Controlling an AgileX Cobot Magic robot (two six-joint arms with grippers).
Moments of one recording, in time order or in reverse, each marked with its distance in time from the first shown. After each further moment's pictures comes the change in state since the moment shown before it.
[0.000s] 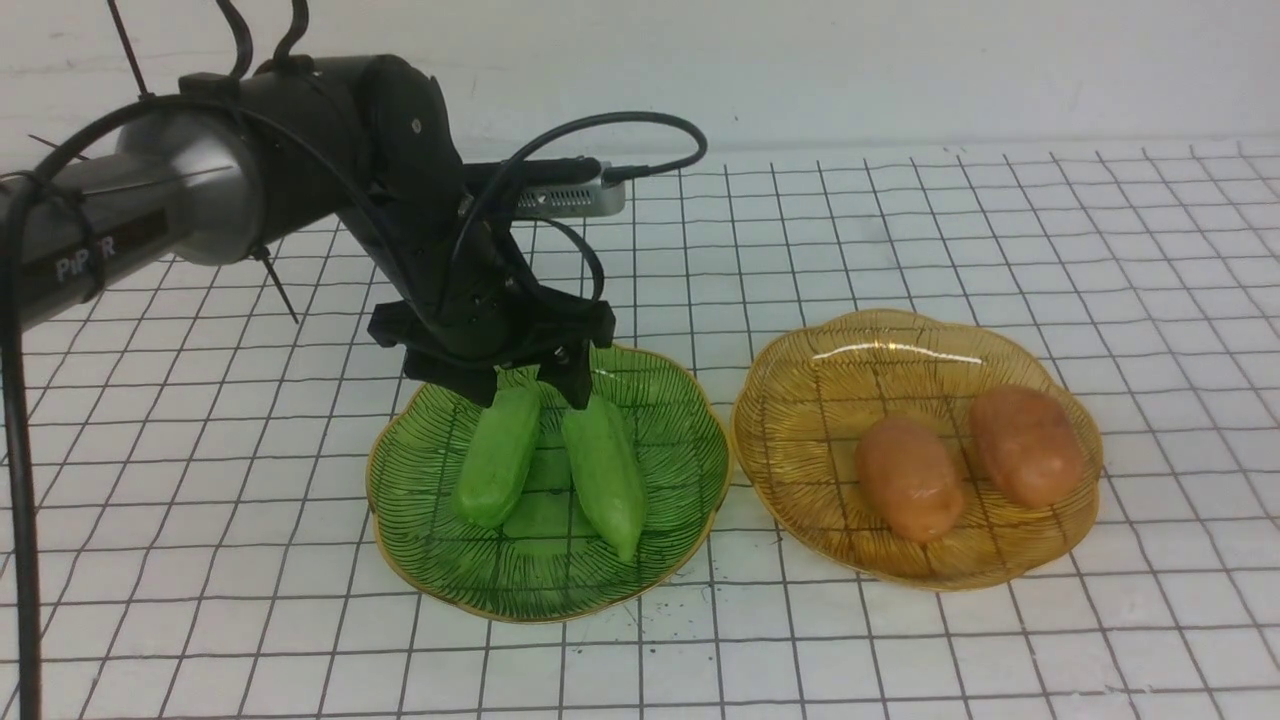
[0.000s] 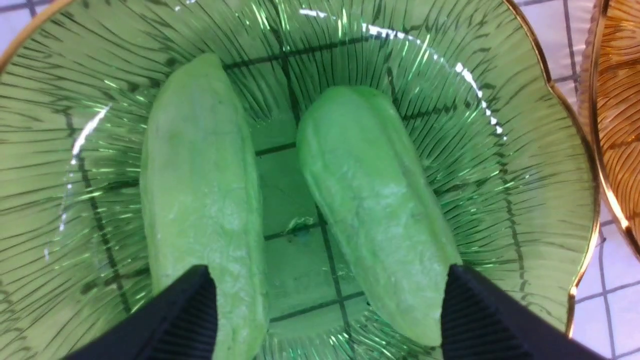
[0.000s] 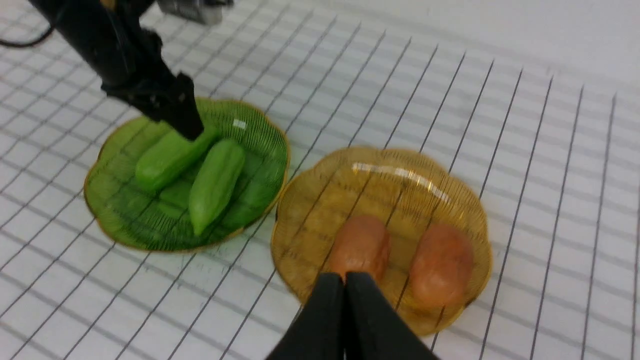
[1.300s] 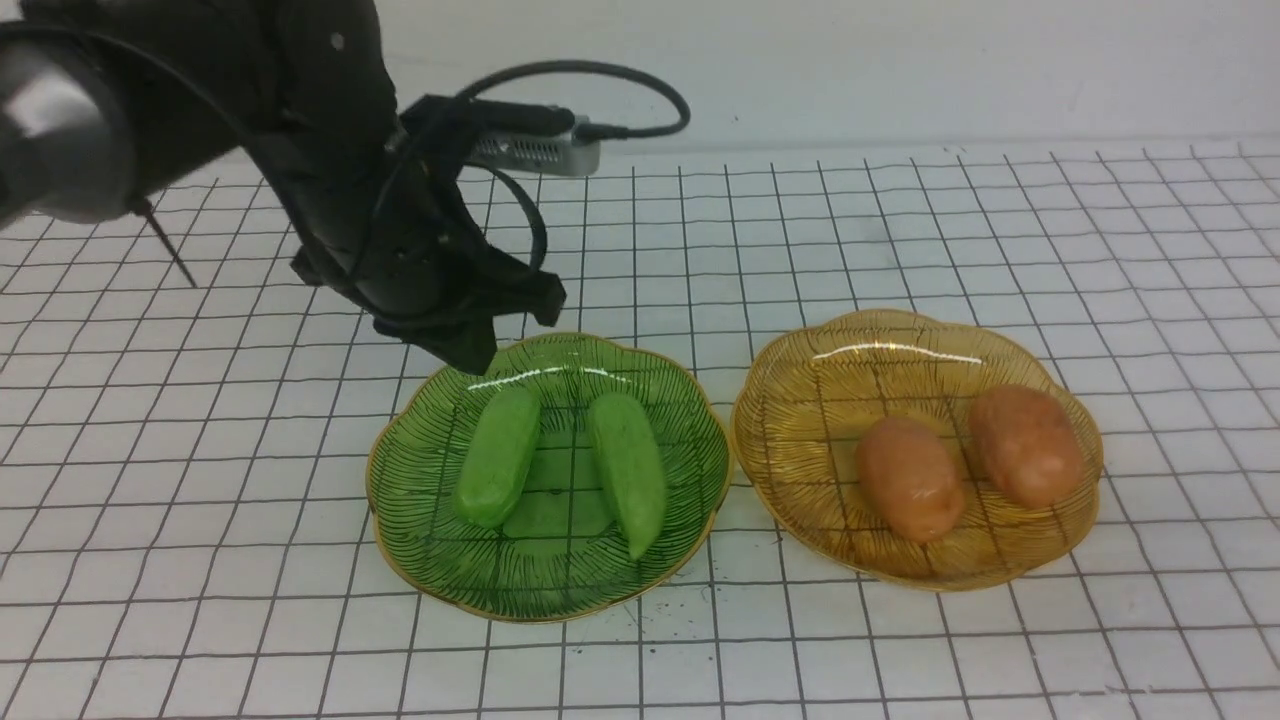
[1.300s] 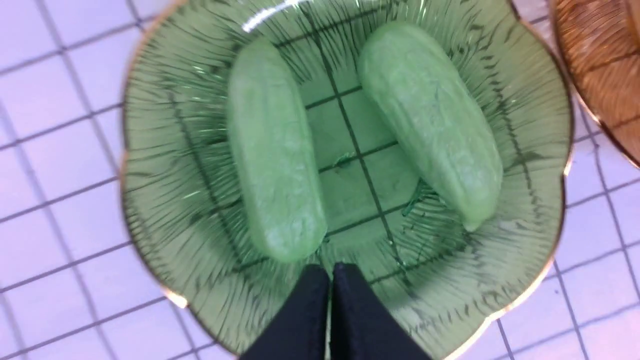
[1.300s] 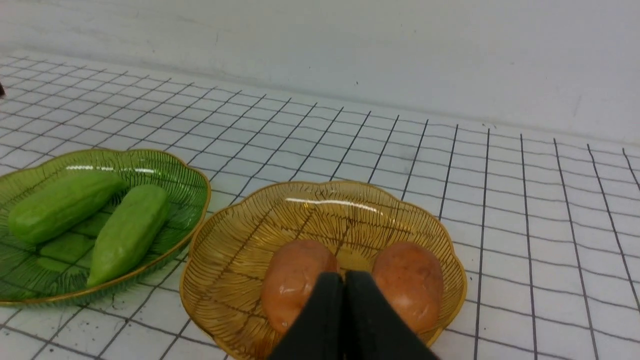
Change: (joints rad) right arm 0.000 -0.267 0.774 0.042 -0.739 -0.070; left arm 0.000 -0.209 0.000 0.104 0.158 0.085
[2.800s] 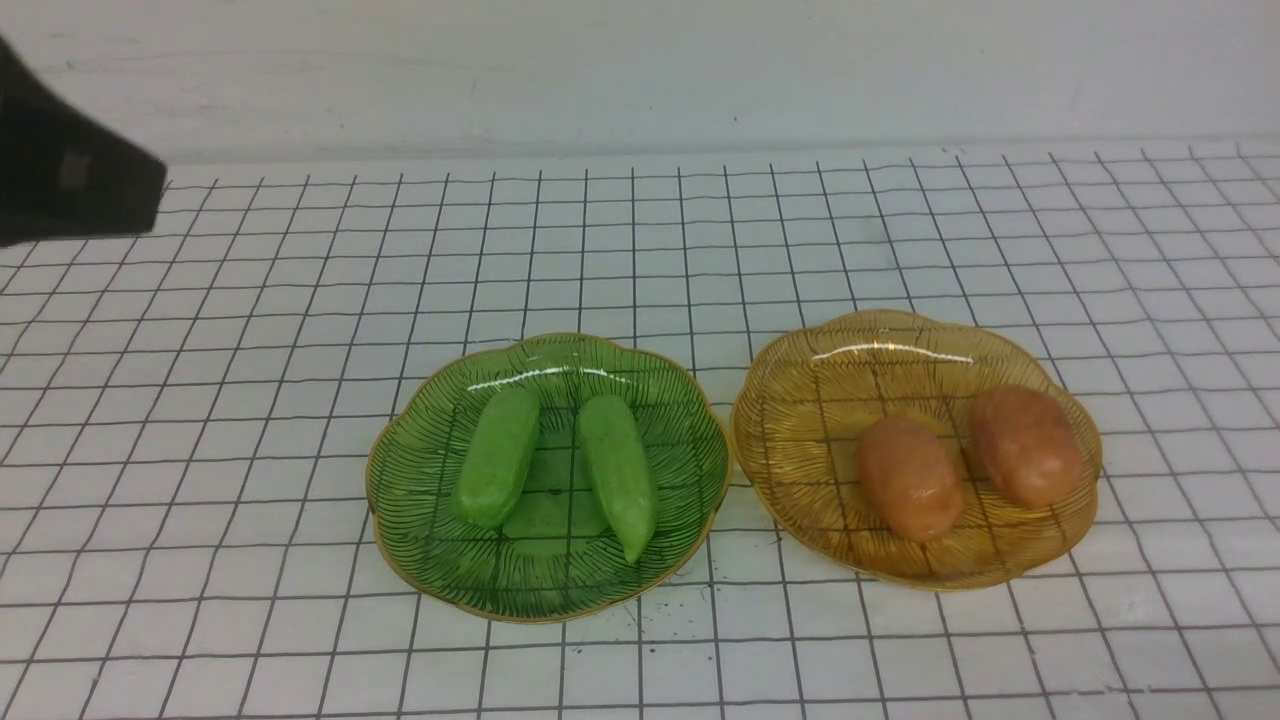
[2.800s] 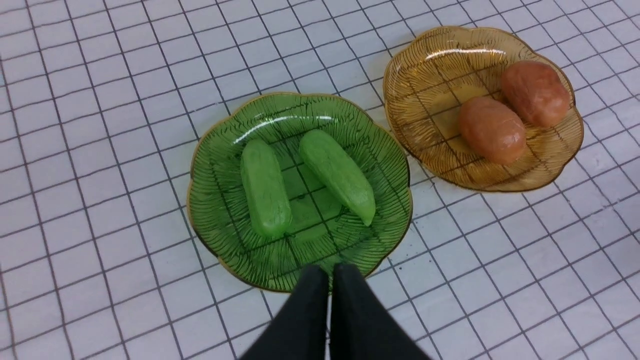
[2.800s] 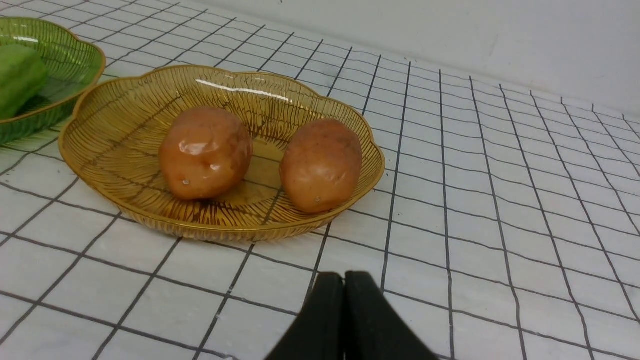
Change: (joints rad) right arm -0.123 -0.341 0.316 -0.163 0.027 0.000; left arm 0.000 -0.709 0.116 -0.023 0.133 0.002
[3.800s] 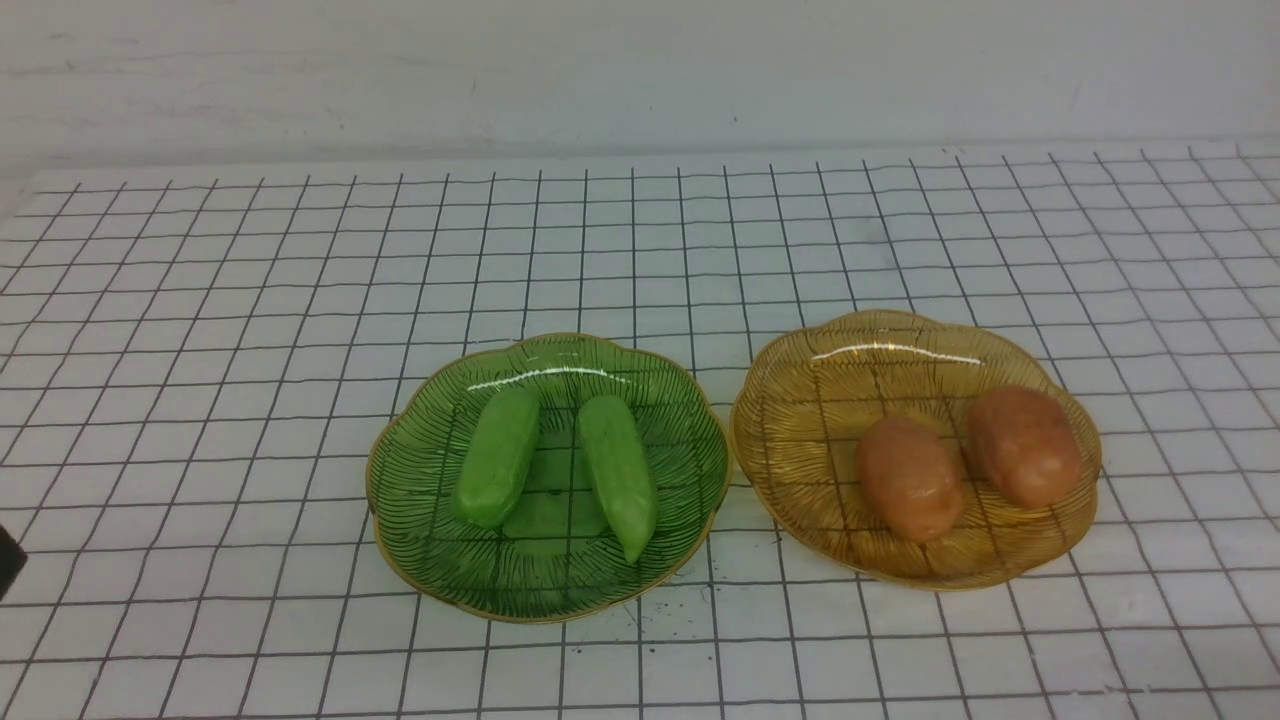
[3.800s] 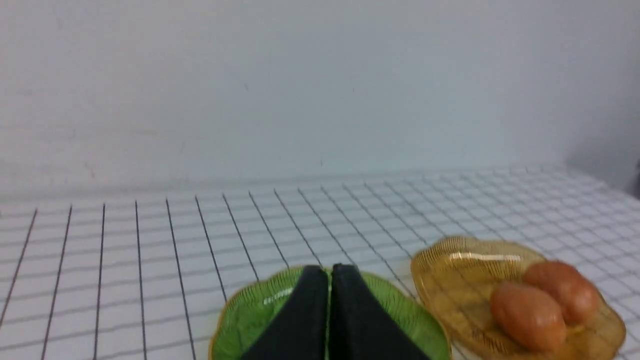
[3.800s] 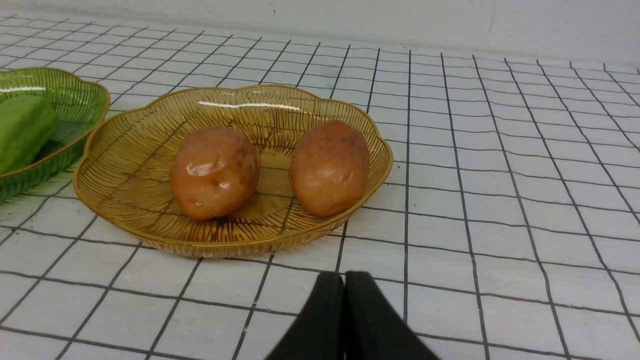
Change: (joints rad) right arm 0.000 0.000 0.000 0.001 0.000 0.154; left arm 0.000 -0.890 1.088 0.042 -0.933 -0.059
